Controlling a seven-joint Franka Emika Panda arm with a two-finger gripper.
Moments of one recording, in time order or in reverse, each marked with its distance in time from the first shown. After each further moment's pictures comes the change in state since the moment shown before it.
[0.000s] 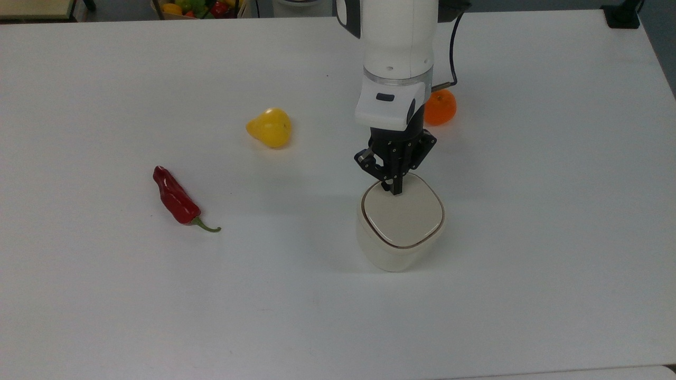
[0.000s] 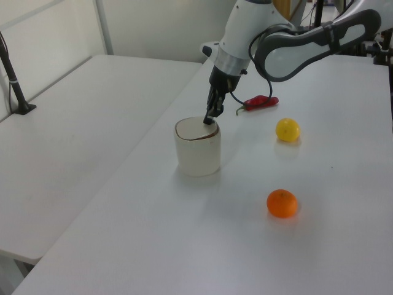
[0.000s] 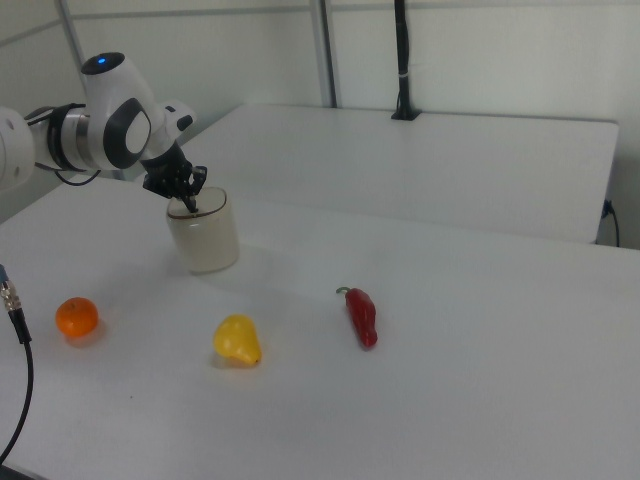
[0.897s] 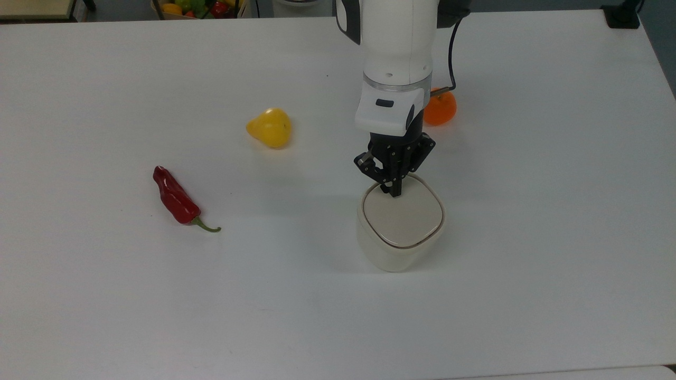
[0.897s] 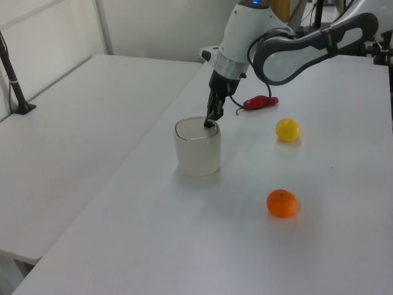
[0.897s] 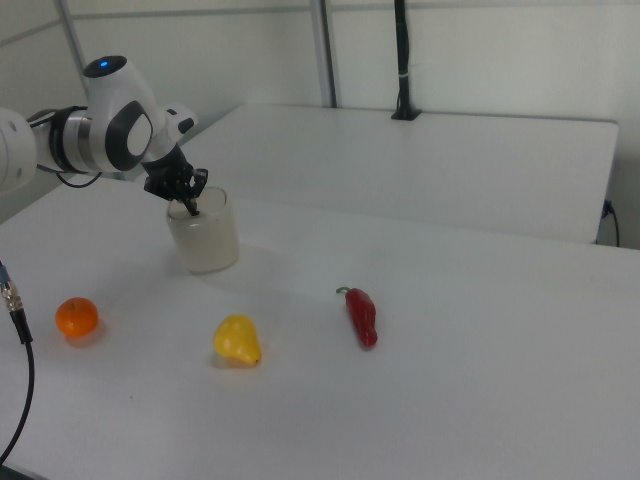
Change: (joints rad) arm 0.000 0.009 0.000 0.002 0.001 0.000 -0.001
